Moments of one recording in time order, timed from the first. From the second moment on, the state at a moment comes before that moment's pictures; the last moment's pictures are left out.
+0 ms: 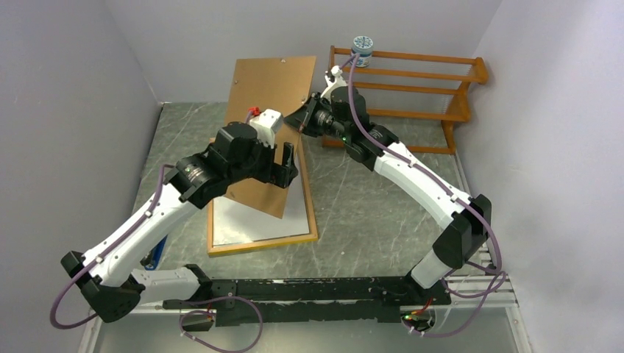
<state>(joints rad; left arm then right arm) -0.76 1.17 1.38 -0.71 -0.06 -0.29 0.69 1.59 1.57 -0.20 -0.11 0.82</state>
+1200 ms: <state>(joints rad) -0.76 0.93 1.29 -0.90 0.02 -0.34 0.51 1.50 1.50 -0.15 -0.45 0.78</state>
